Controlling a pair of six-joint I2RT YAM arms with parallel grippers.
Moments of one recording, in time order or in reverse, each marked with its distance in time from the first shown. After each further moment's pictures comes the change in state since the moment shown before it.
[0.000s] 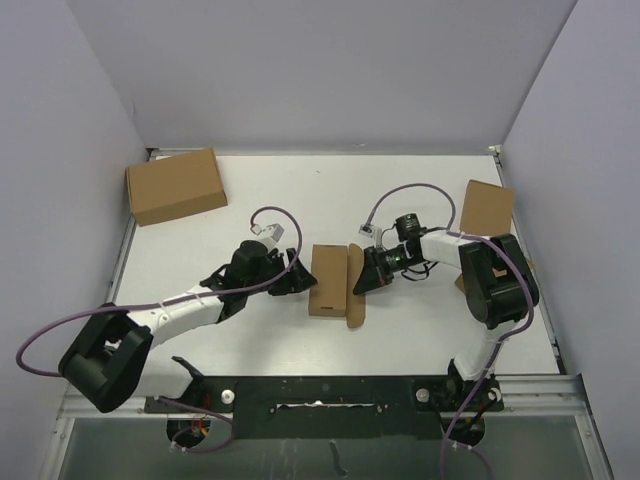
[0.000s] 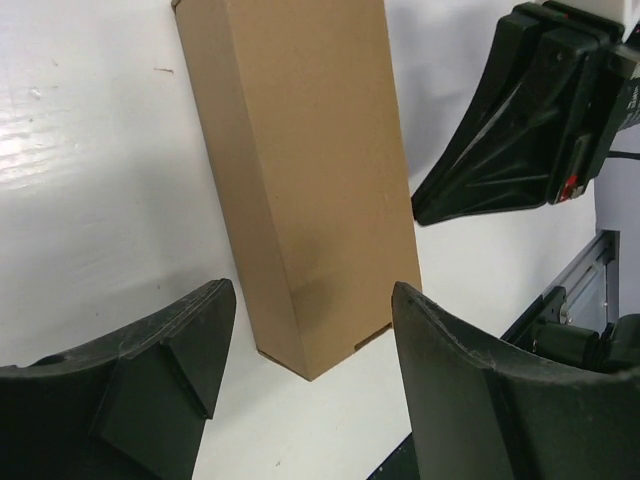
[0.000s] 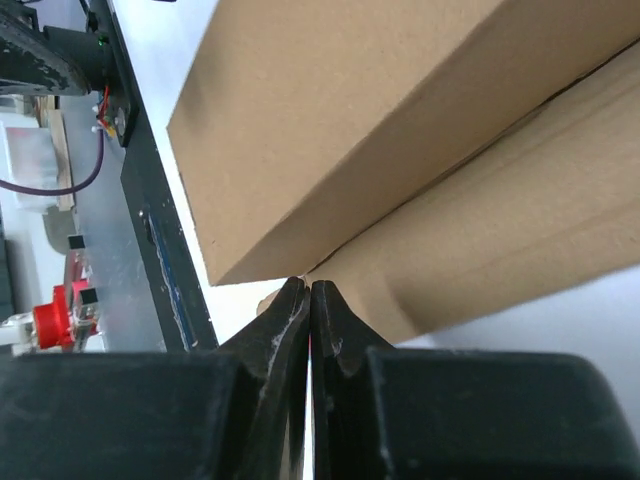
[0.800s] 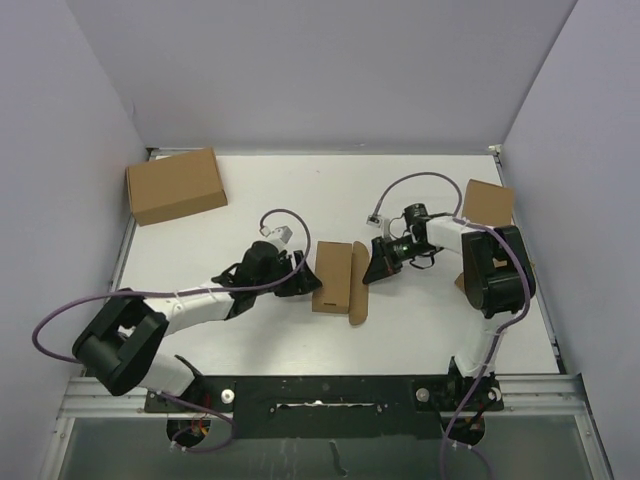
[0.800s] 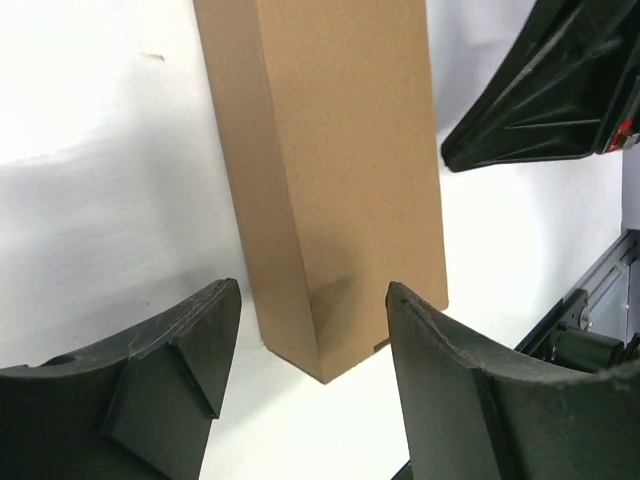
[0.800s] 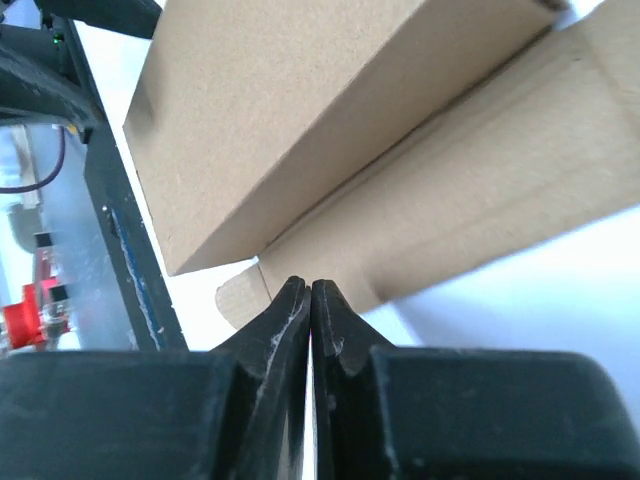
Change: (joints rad) left arm -0.055 0.168 0.034 0.066 -0.018 -0.032; right arm -0.041 0.130 0.142 -0.165 0.046 -0.135
